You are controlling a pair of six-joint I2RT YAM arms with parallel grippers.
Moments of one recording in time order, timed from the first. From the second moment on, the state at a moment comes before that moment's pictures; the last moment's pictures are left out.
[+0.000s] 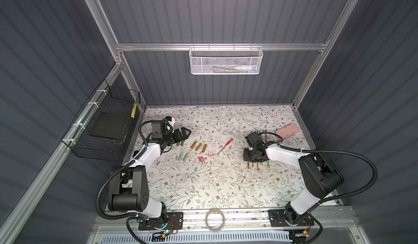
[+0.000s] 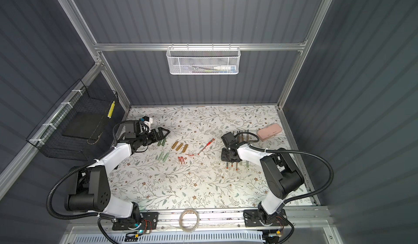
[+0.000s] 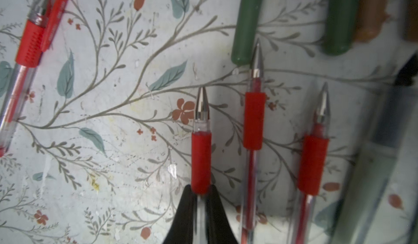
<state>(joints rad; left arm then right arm) -0.03 1.50 0.91 -0.13 0.54 -0.38 0.50 1.66 0.88 -0.41 0.05 0.58</state>
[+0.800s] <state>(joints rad) 0.02 1.50 0.92 -0.13 0.54 -0.38 0.53 1.58 0.99 -0.52 0.11 0.58</state>
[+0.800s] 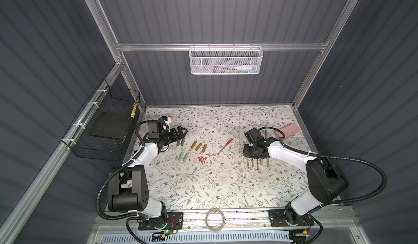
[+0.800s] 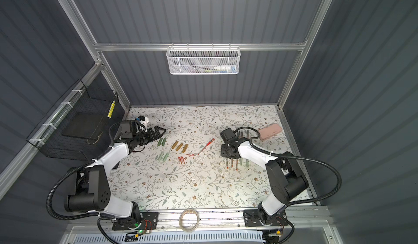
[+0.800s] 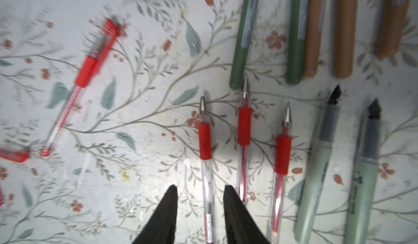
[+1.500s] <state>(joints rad) 0.03 1.50 0.92 -0.13 0.55 -0.38 0.63 2.04 1.52 -0.60 0.13 0.60</state>
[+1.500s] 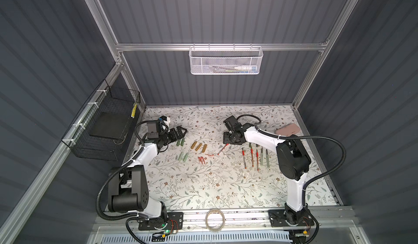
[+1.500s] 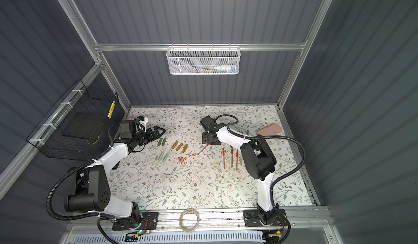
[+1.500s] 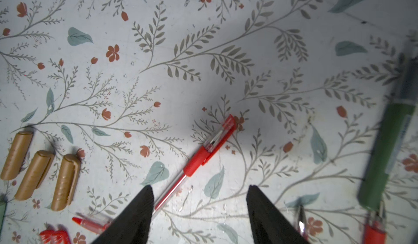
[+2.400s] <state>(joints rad) 0.04 1.49 0.92 -0.12 0.55 -0.39 0.69 2.05 1.42 -0.65 0.12 0.57</state>
